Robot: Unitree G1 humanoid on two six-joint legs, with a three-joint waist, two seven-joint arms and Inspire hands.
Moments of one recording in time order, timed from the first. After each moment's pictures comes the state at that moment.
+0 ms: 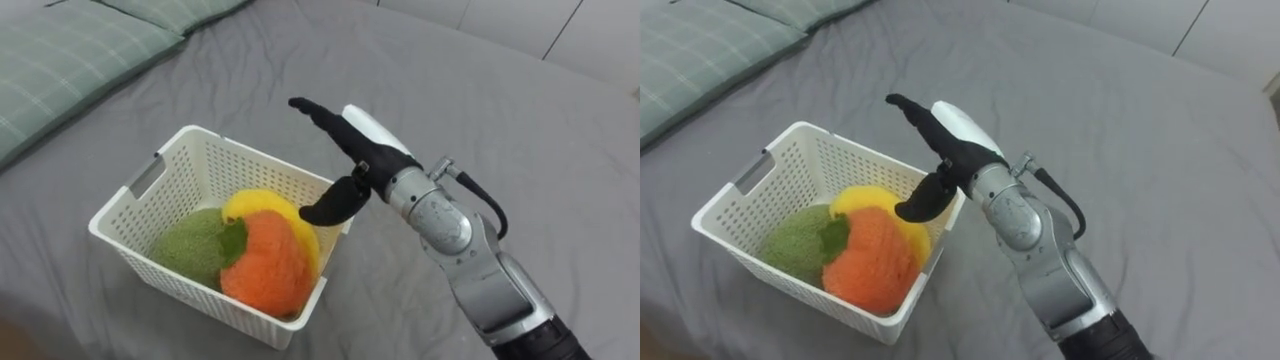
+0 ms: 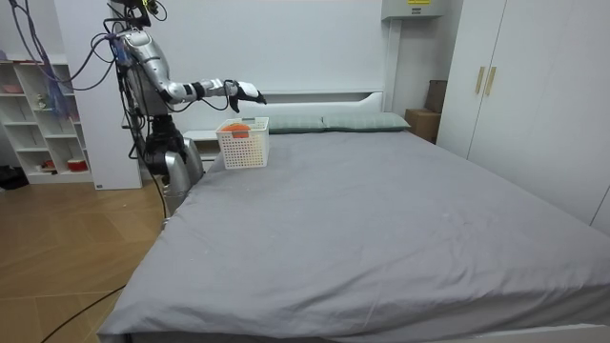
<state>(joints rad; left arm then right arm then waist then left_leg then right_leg) 0.19 0.19 0.09 0.96 0.07 0.12 0.06 -0.30 -0.26 0.41 -0.01 -0.39 0.22 0.23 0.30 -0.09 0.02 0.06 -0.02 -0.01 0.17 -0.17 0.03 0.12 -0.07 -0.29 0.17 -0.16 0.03</state>
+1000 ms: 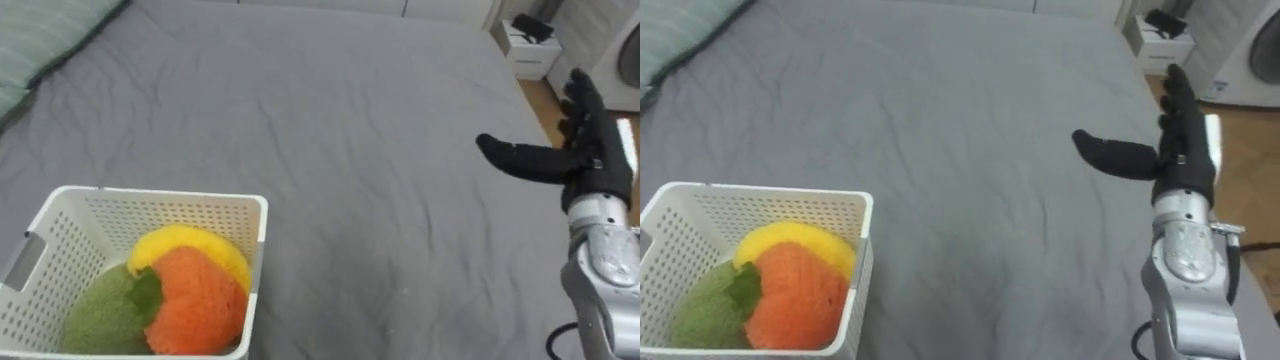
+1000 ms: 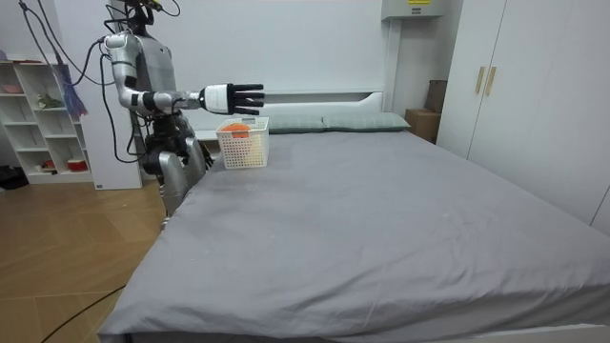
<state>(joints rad) 0.28 0.18 0.19 1.00 0.07 0.08 0.06 -0.03 -0.34 -0.20 0.07 0.20 0.04 -0.26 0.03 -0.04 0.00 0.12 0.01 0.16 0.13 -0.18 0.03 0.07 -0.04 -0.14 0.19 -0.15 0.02</state>
